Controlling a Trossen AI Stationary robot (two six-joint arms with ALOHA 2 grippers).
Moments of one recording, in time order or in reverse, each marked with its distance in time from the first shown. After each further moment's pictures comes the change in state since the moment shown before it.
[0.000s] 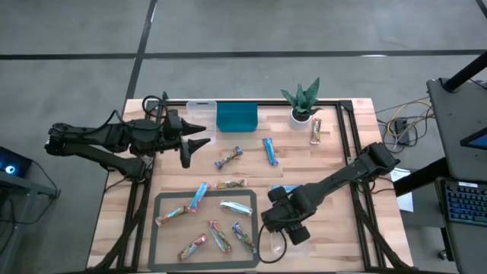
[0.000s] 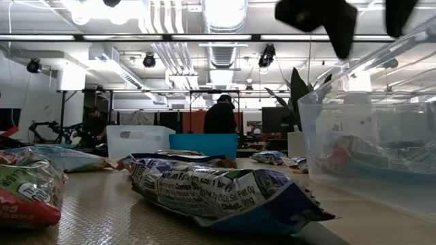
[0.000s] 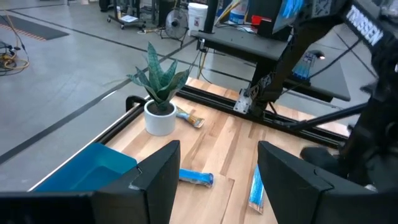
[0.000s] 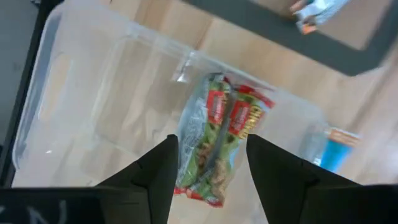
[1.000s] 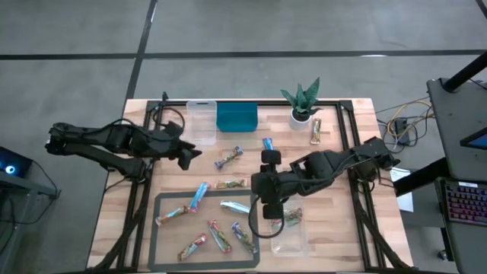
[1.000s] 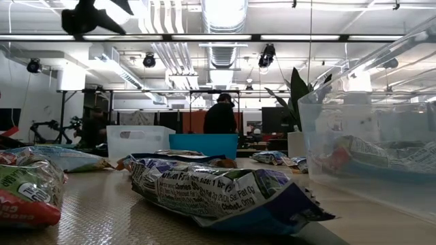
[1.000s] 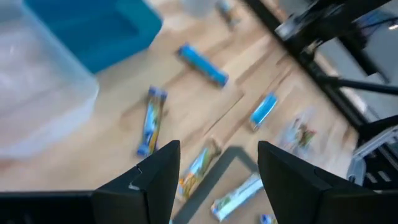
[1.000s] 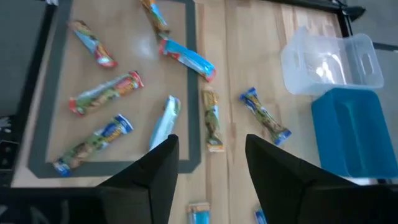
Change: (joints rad) left arm -0.018 0.024 0.000 -0.442 0.083 -0.648; right arm -0.108 -0.003 0.506 -0.096 0.399 0.140
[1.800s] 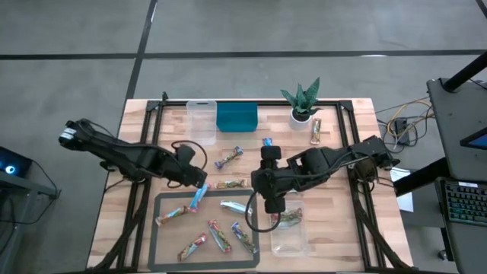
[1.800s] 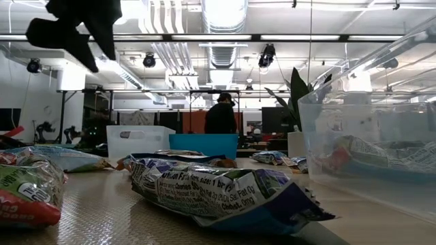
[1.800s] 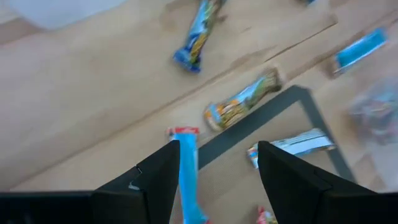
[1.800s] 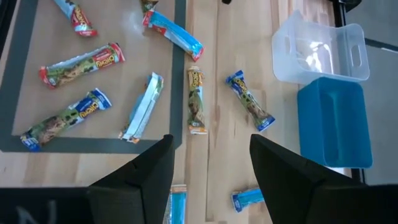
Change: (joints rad) left arm -0.189 0.281 -0.002 -0.184 0.007 -0.457; right arm -0.029 0.001 -0.011 -0.052 0.000 -0.088
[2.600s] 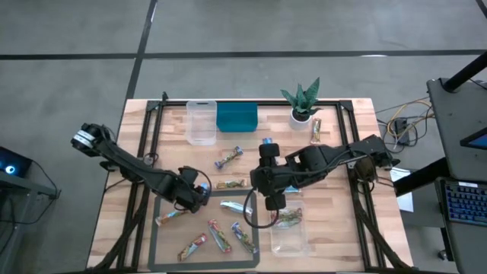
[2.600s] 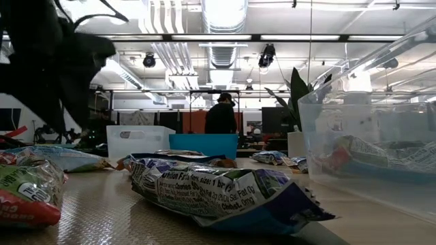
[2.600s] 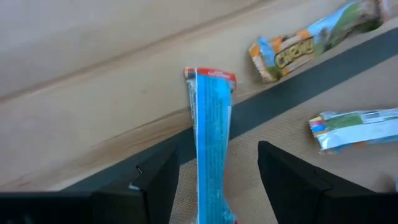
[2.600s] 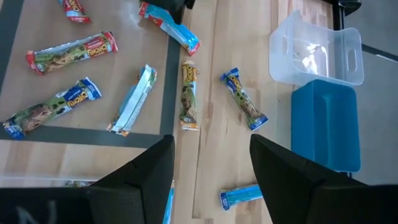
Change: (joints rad) left arm -0.156 0.205 -0.215 0.231 0.028 -0.270; right arm -0.022 0.000 -0.008 -0.004 -0.008 -0.066
